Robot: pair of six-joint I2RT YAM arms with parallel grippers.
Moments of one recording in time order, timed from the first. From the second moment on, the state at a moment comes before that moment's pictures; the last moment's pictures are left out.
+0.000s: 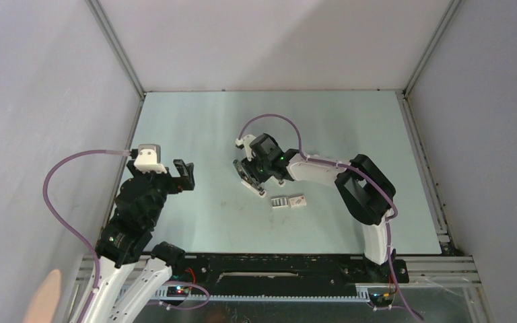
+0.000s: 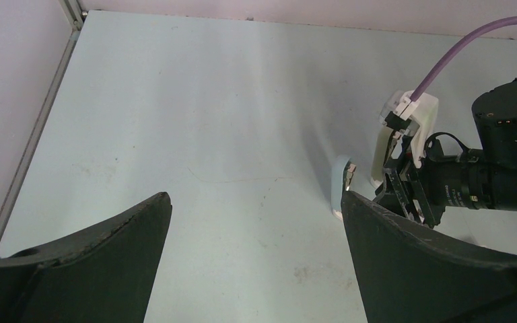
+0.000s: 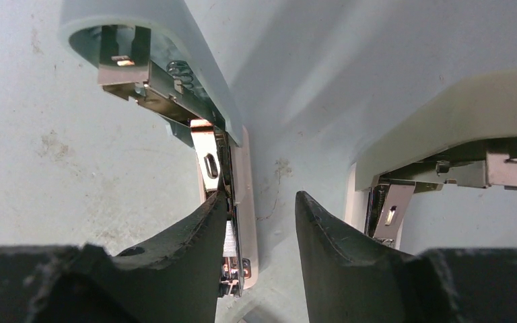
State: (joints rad) left arm -0.40 0.44 0.78 -0.54 -0.31 -0.17; right arm 0.83 1.98 1.33 -0.20 -0.07 0.08
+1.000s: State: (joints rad) left arm -0.39 0.44 0.78 -0.54 -0.31 -0.17; right arm 0.84 1.91 1.24 -0.22 -0.04 0.09
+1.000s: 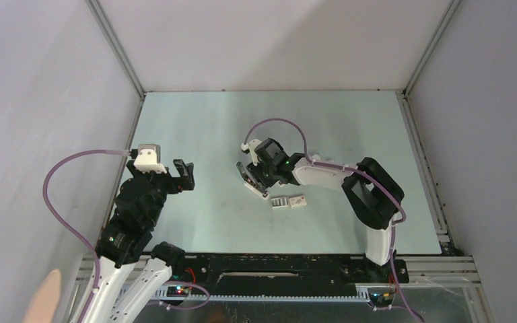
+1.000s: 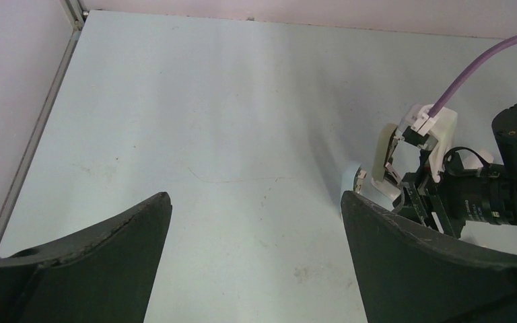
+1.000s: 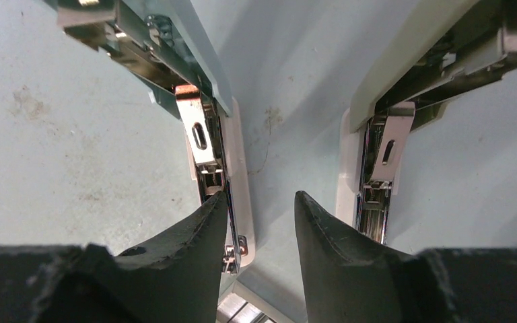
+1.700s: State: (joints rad) left arm -0.39 0.43 0.78 -0.54 -0.31 -0.17; right arm 0.89 1.75 1.19 -0.36 0.10 0.18
